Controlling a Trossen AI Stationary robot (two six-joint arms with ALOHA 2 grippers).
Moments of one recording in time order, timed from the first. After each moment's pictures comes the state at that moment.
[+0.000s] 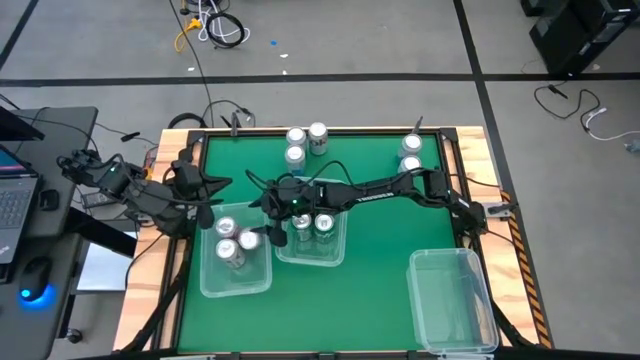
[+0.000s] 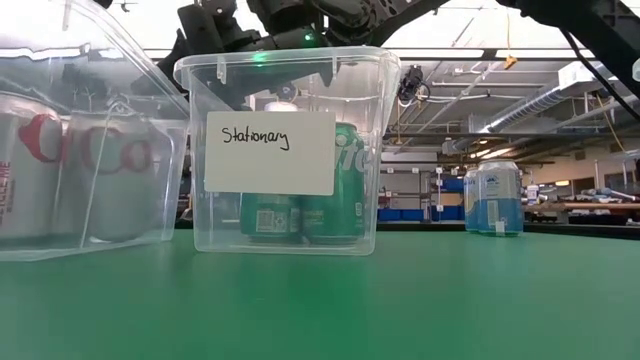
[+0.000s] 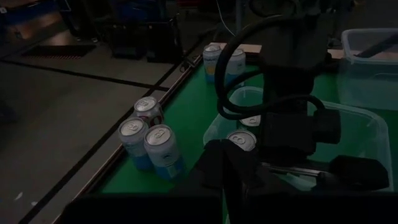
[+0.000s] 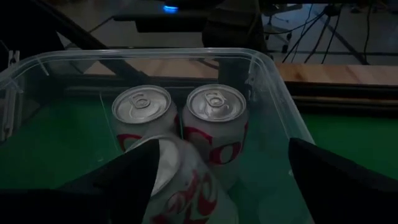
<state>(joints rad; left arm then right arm) -0.47 0.68 1.02 -0.88 -0.85 -0.35 -0.03 2.27 1.78 0.13 -0.15 0.00</state>
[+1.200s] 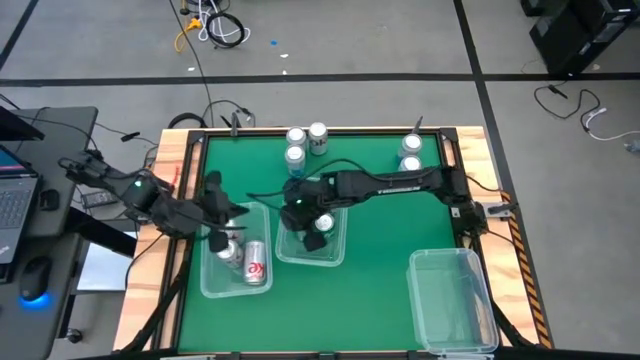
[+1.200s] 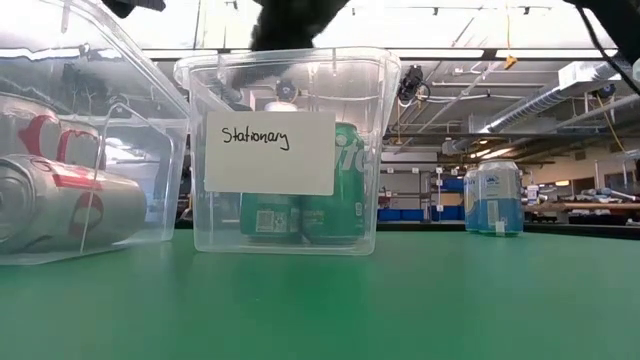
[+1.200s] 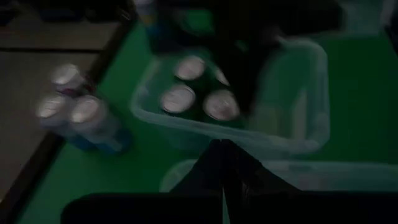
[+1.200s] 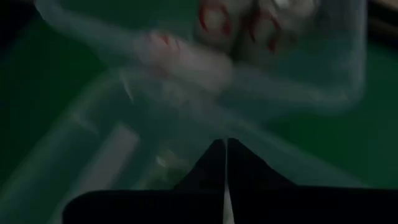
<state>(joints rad) -0.47 0.88 1.02 -0.88 -0.58 -0.35 0.01 2.10 1.96 -0.75 -0.17 -0.33</state>
